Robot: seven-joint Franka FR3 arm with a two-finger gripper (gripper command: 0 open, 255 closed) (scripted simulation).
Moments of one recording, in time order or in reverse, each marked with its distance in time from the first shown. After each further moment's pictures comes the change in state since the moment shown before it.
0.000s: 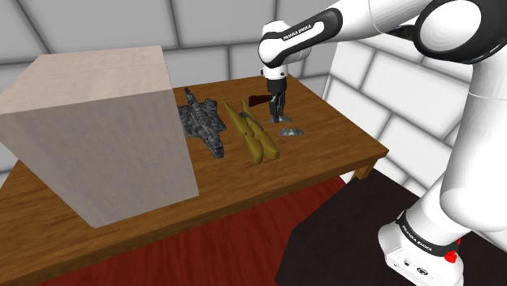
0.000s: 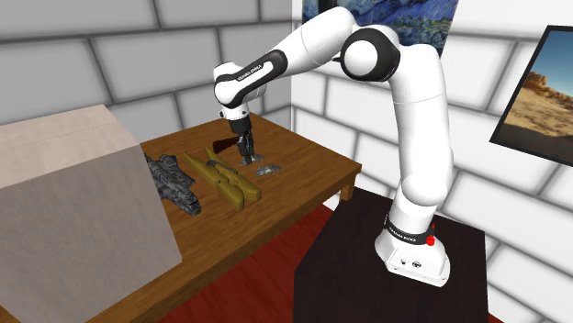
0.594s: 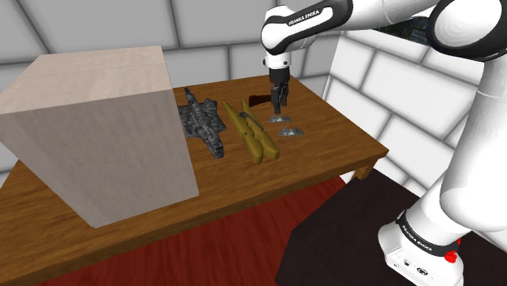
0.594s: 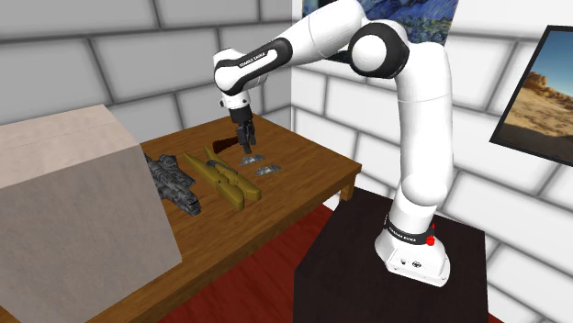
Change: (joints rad) arm -0.002 -0.056 -0.003 0.024 0.000 -0.077 0.009
